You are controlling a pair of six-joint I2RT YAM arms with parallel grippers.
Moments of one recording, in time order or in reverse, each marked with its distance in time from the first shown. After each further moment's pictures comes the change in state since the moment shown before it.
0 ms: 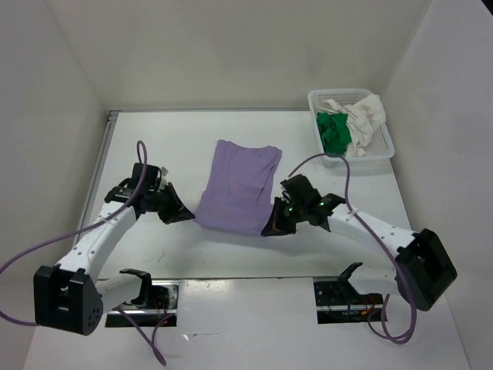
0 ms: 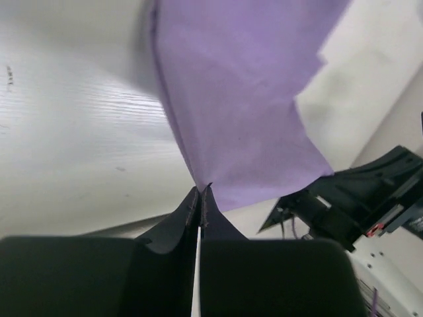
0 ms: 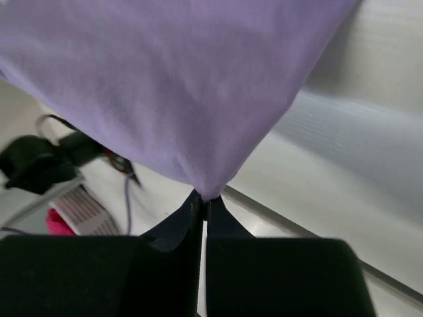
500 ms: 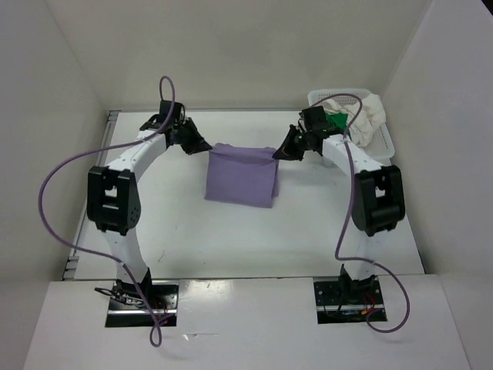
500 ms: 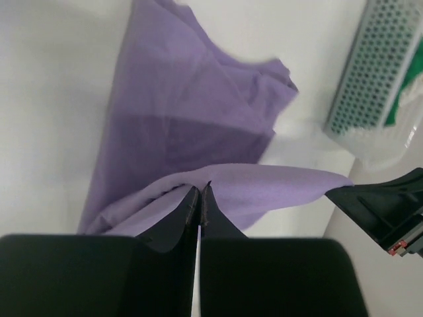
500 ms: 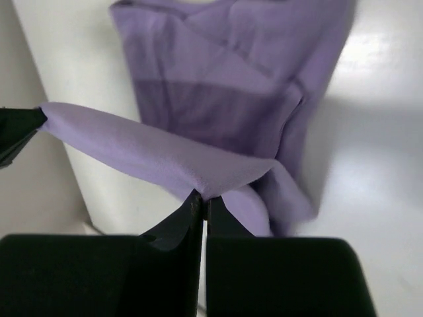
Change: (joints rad) left arm -0.005 0.680 0.739 0.186 -0.060 -0.001; right arm -0.423 0.508 0.695 -0.055 -0.025 -0.214
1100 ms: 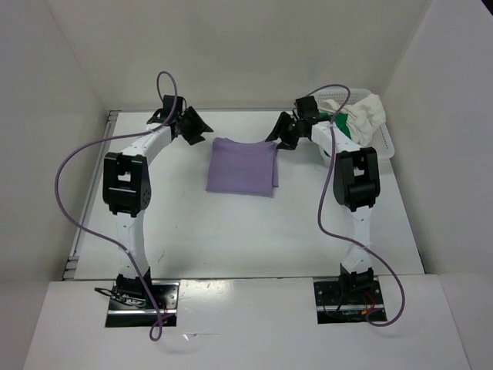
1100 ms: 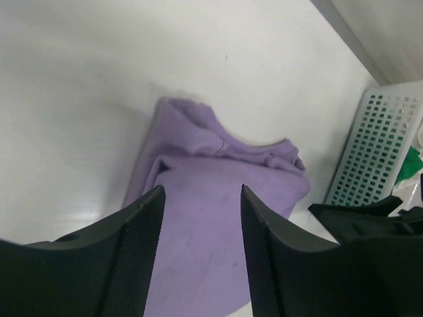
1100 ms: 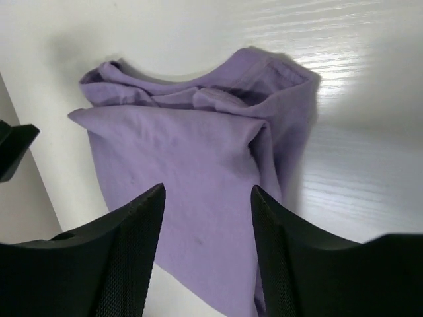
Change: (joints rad) left arm 0.028 0.378 0.314 0.142 -0.093 -0.074; right arm -0.039 0.453 0.430 0.002 0.024 -0.038
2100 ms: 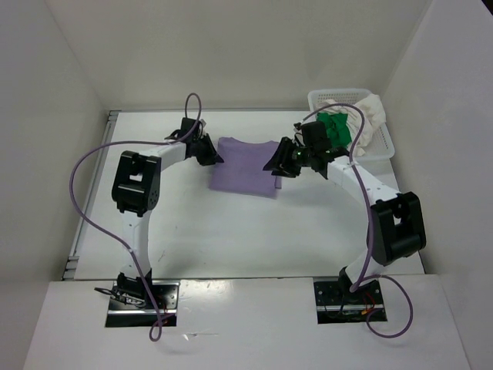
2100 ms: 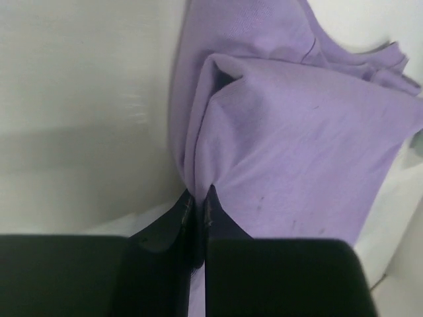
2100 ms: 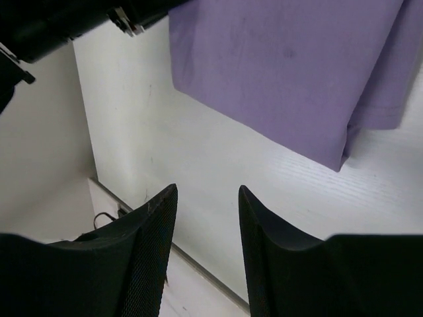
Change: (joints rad) left arm -0.078 0.011 -0.261 0.144 0.086 0.187; right arm 0.121 -0.654 -0.645 0.102 -0.066 0.056
